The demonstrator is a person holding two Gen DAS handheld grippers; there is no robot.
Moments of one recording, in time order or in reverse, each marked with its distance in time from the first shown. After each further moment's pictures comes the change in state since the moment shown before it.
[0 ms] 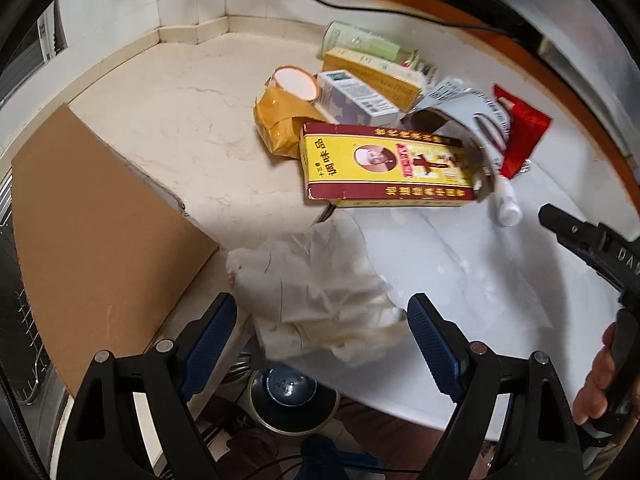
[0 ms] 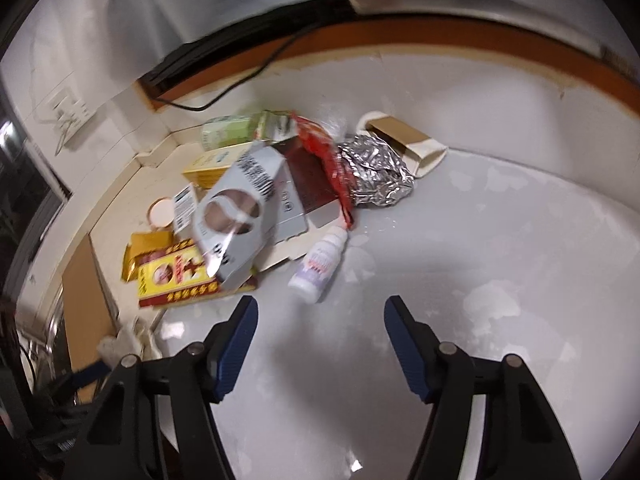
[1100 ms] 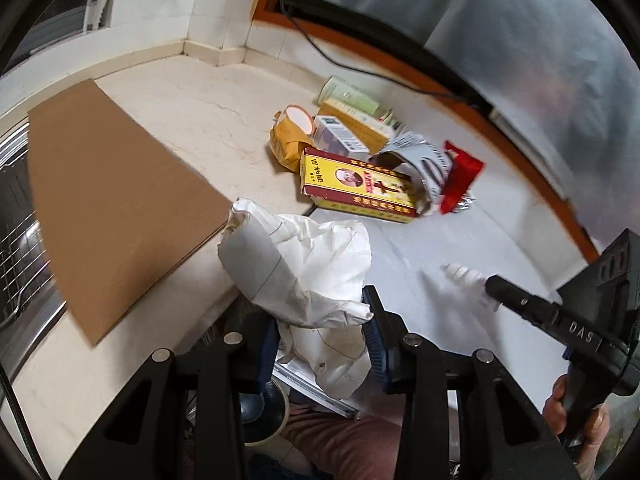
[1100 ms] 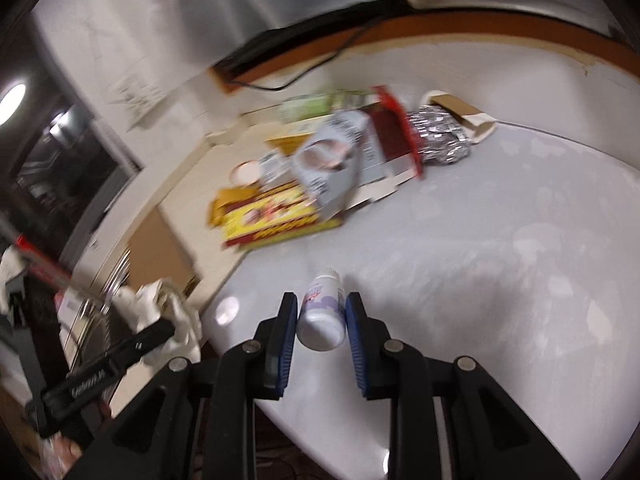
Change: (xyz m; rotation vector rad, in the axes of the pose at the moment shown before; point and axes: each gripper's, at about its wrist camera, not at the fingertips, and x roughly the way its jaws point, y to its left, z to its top) left arm -0.084 0.033 -0.057 -0.123 -0.180 -0.194; right arm -0.056 0.021 -0.062 -0.087 0.028 0.264
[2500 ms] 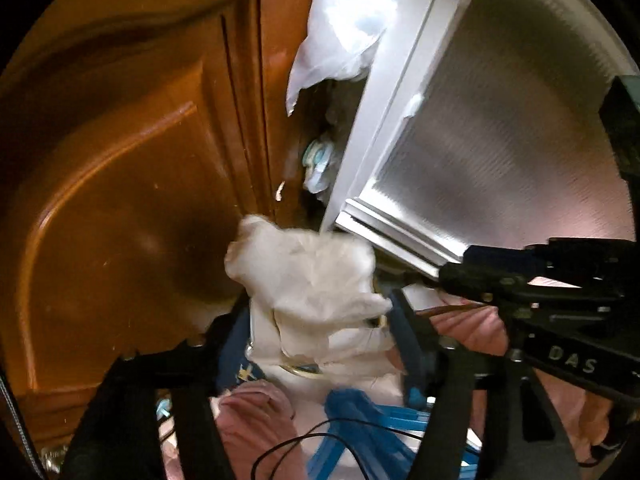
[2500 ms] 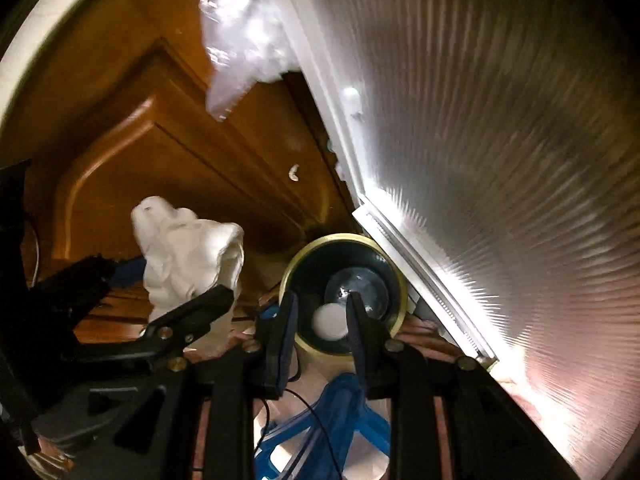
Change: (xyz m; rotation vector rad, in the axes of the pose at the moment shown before) left arm 0.156 0.102 -0.194 0.143 0.334 0.211; right arm 0.216 0.018 -0.195 -0.260 0.505 -0.082
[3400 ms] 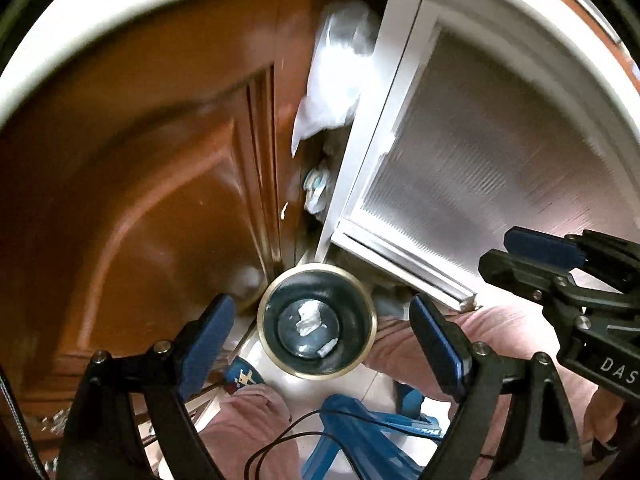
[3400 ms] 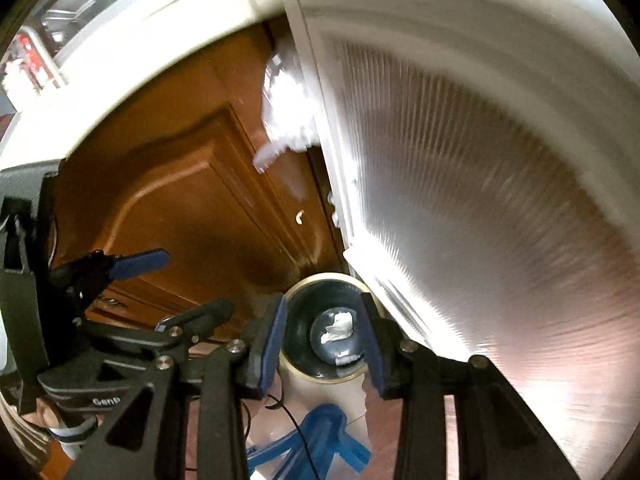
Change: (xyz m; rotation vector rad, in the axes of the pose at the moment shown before) left arm -0.070 -0.013 -0.008 -0.020 -0.099 -0.007; right arm -0.090 0.023 -0.027 -0.087 -0.219 -0.058
